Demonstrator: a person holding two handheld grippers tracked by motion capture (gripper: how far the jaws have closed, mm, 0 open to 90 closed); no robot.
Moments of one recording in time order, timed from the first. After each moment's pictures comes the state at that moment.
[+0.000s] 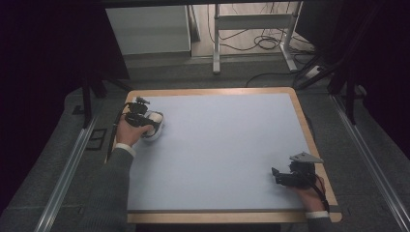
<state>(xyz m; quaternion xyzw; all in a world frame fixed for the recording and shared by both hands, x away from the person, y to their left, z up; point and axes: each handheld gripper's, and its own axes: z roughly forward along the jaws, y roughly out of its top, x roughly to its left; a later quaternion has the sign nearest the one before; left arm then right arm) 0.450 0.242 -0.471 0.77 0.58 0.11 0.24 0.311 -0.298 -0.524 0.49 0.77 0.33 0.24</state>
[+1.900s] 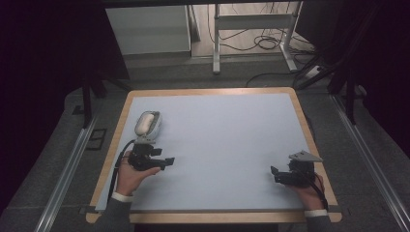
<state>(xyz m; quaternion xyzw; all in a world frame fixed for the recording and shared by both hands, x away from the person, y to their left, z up) 0.311 0.201 -0.497 0.80 0.45 0.08 0.38 0.313 -0.294 -0.520 0.49 0.77 0.33 0.25</state>
